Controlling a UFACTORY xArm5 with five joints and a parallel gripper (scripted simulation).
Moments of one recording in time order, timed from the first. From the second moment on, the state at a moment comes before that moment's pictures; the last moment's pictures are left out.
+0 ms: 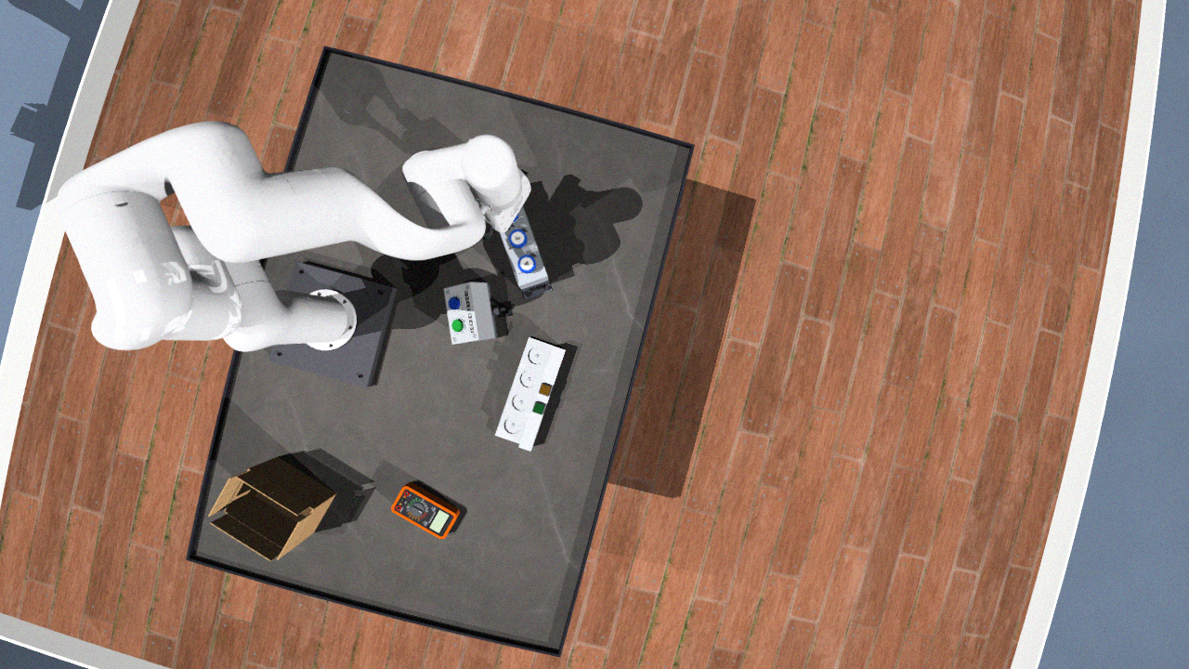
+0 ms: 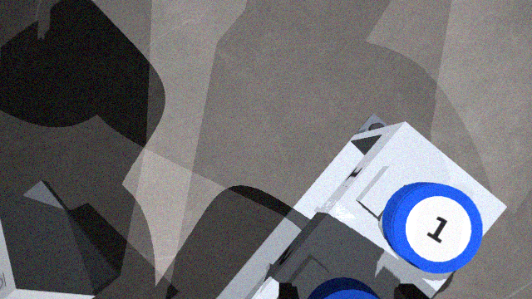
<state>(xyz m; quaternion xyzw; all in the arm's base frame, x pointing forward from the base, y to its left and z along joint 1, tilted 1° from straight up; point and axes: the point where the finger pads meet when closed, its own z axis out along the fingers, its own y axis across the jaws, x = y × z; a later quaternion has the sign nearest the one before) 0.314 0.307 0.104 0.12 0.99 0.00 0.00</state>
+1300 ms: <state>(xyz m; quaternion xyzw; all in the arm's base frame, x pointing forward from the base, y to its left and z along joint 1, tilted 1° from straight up) 0.314 0.307 0.104 0.76 0.65 0.00 0.00</state>
